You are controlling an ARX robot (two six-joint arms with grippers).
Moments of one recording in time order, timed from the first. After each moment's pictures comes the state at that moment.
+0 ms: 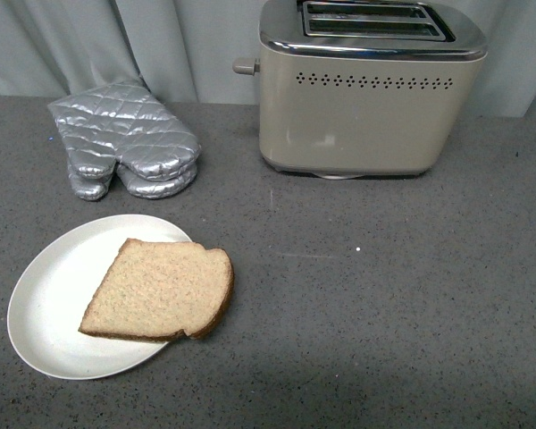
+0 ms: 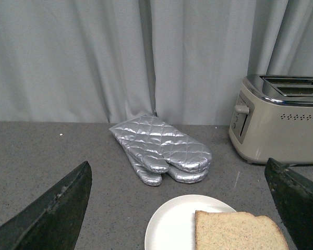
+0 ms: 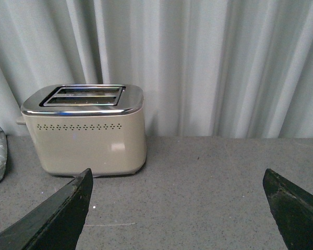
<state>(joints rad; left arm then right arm) 0.00 0.00 0.02 0.00 0.00 0.00 0.00 0.00 0.00 0.00 0.00 0.00</state>
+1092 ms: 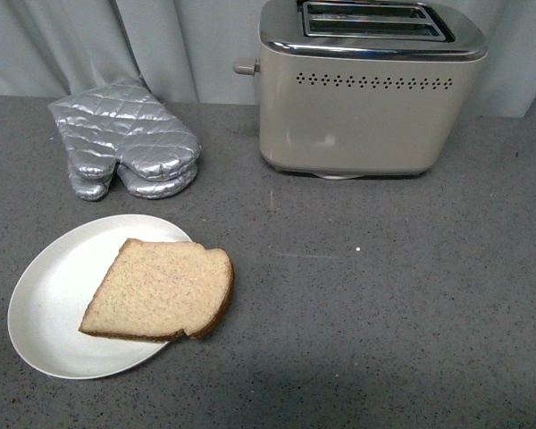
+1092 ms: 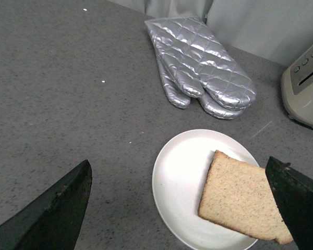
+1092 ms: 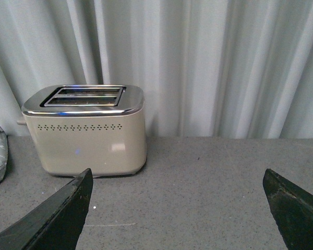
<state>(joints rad) 0.01 0.66 0.19 0.04 -0.13 -0.27 0.00 0.00 0.00 0.00 0.00 0.00</state>
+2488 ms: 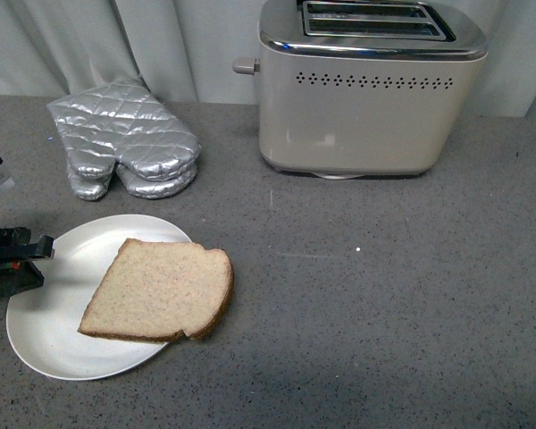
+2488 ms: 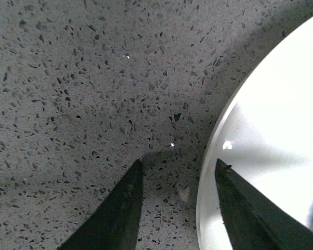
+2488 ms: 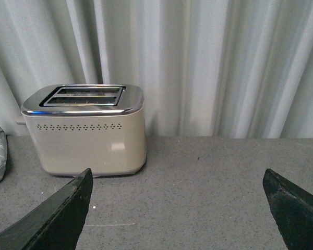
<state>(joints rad) 0.12 2.03 0.81 0.05 0.11 0.06 0.00 0.00 0.00 0.00 0.00 0.00</state>
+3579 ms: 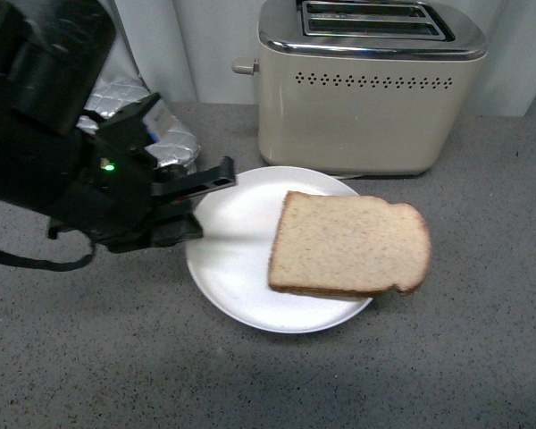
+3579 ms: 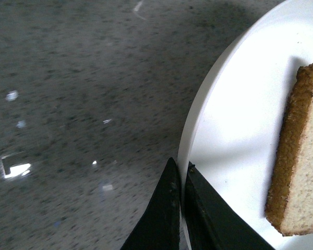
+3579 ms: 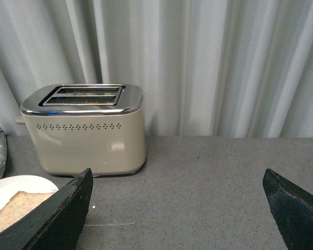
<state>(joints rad) -0.30 1.96 0.92 0.07 0.26 -0.38 0.00 0.00 0.00 0.00 0.00 0.00</state>
